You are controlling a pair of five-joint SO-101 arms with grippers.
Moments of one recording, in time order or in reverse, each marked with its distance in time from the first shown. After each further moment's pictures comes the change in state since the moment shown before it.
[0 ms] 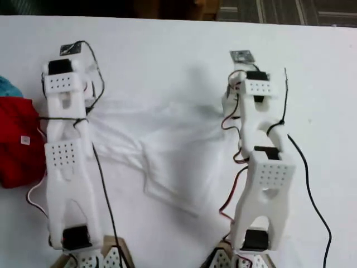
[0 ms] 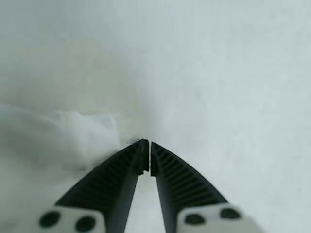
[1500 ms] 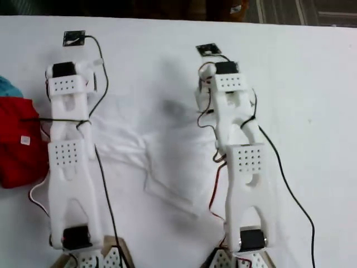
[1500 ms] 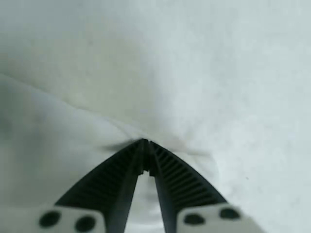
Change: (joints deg) left arm 0.8 2.5 -0.2 -17.7 -5.5; right arm -9.4 19.1 -33.8 16.5 -0.1
